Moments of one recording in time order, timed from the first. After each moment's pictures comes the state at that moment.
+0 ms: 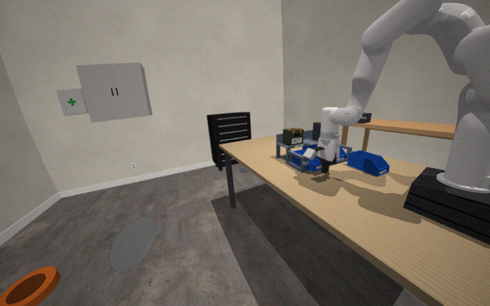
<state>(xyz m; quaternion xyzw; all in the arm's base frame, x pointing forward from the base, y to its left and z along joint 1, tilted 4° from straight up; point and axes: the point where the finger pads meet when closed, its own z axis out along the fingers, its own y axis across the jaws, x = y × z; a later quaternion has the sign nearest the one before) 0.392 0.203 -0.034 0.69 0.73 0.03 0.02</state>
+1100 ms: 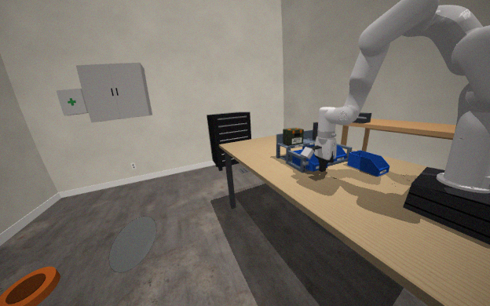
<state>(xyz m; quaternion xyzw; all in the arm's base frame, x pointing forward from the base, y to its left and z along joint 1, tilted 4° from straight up) 0.409 0.204 -0.032 0.69 0.73 0.03 0.02</state>
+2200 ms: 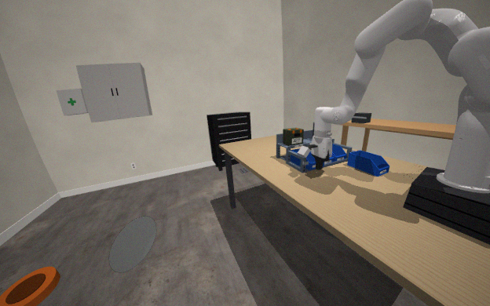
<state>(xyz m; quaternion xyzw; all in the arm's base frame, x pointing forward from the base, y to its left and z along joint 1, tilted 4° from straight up) 0.433 0.205 -0.030 0.69 0.73 0.03 0.02</state>
